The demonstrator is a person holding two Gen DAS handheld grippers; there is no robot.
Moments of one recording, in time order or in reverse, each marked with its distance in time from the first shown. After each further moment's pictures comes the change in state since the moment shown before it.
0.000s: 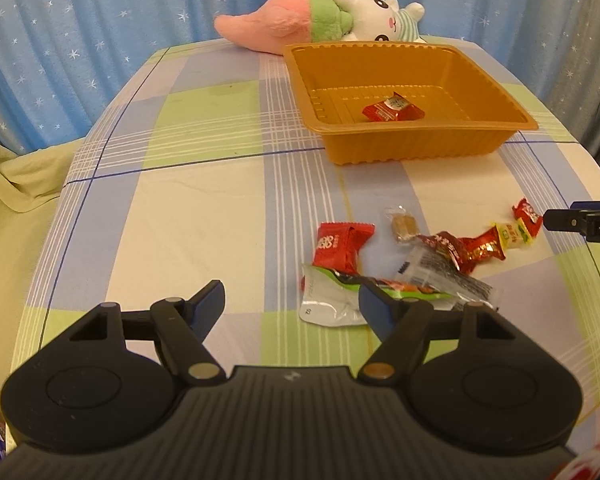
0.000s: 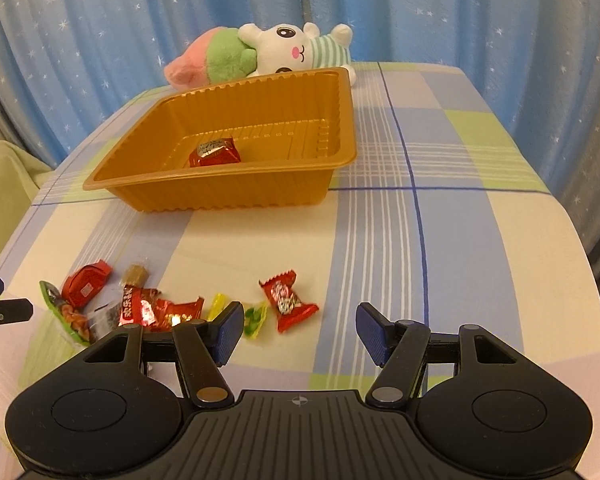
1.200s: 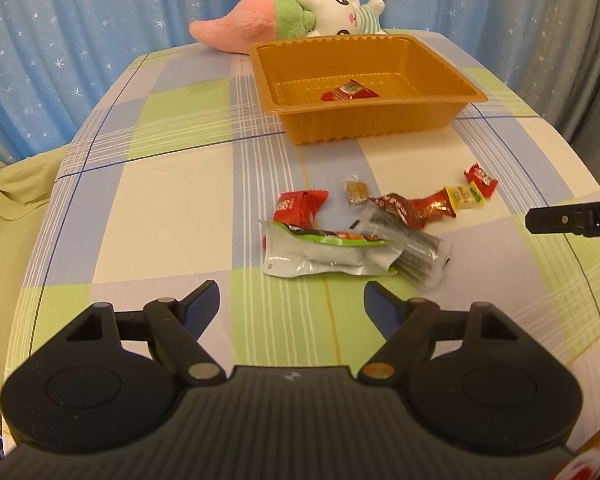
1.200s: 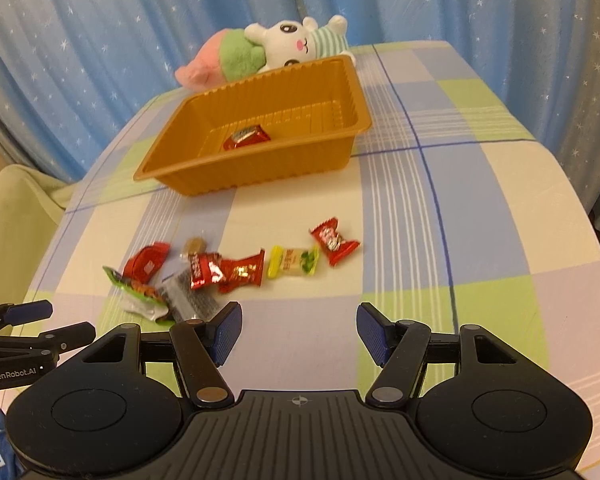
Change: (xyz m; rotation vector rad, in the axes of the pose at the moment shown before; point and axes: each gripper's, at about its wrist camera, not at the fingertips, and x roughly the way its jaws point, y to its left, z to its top) left arm -0.036 -0.024 -0.033 0.060 -0.013 -0.040; right arm -0.057 0.030 -0.031 0.130 0.052 0.044
